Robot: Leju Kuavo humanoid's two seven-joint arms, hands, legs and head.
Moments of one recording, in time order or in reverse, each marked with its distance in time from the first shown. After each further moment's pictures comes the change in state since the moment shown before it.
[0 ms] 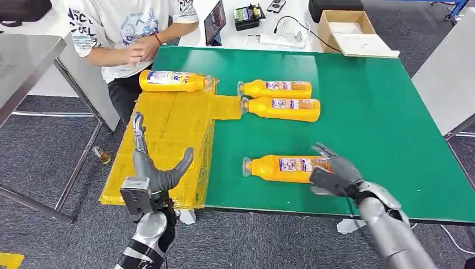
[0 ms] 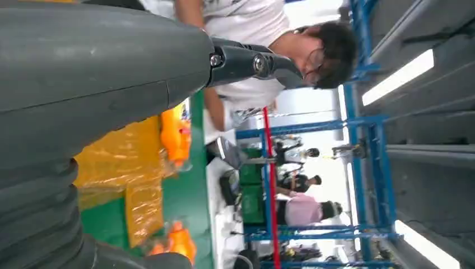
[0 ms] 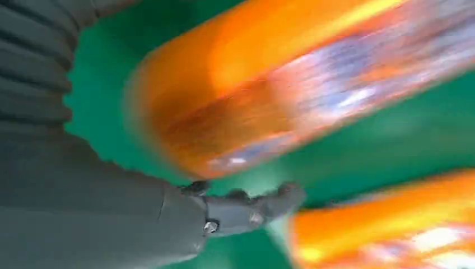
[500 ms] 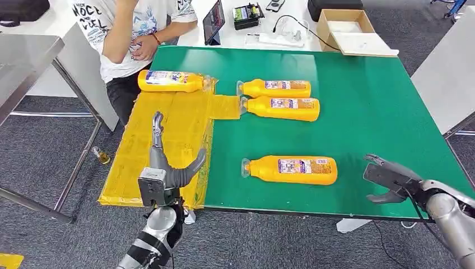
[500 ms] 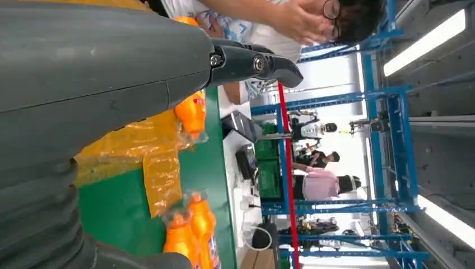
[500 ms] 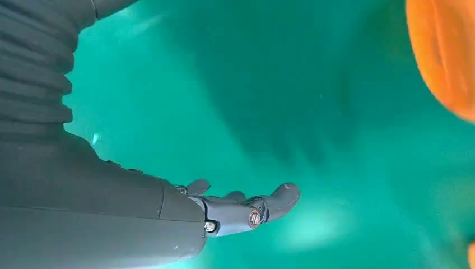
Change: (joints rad) left arm -0.066 -0.014 -0.035 0.133 0.034 -0.043 0.000; right arm -0.075 -0.290 0.092 -0.023 -0.162 0.251 0.092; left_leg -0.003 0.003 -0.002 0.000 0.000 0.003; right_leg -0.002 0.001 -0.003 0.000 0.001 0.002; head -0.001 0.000
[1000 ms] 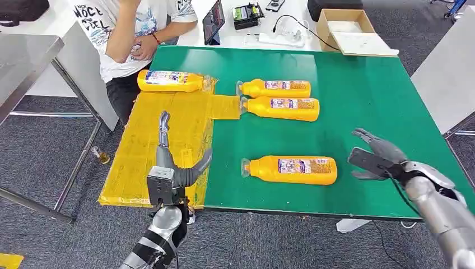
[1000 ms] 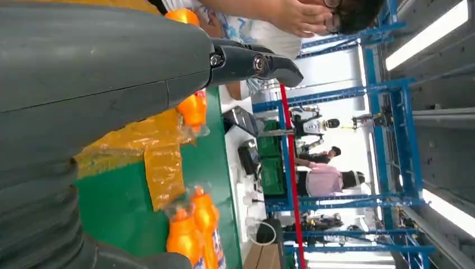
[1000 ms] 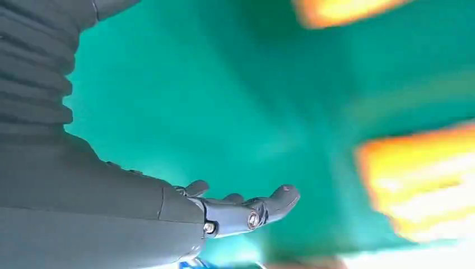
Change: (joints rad) left arm -0.015 -0.010 -0.024 0.033 -0.021 0.020 0.000; right arm -0.120 0.131 0.142 0.136 0.005 -0.331 -0.103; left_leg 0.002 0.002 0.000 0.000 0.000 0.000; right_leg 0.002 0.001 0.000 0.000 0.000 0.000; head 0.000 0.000
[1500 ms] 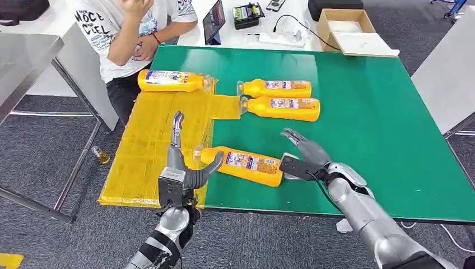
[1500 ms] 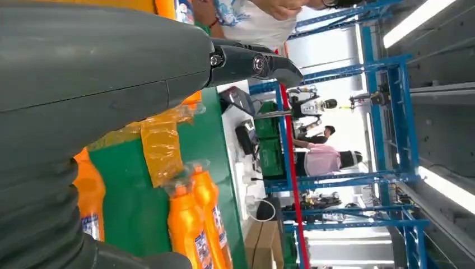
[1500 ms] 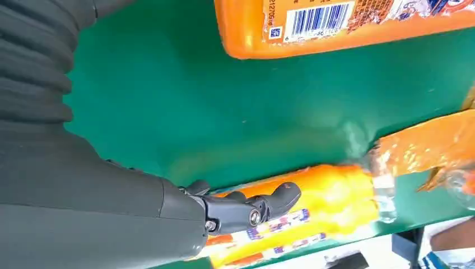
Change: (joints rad) left arm -0.014 -0.023 -0.026 0.037 -0.023 -0.013 0.000; right arm -0.023 0.334 0.076 0.108 0.035 -0.111 -0.039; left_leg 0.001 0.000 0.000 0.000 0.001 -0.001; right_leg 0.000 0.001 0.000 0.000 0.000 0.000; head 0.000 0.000
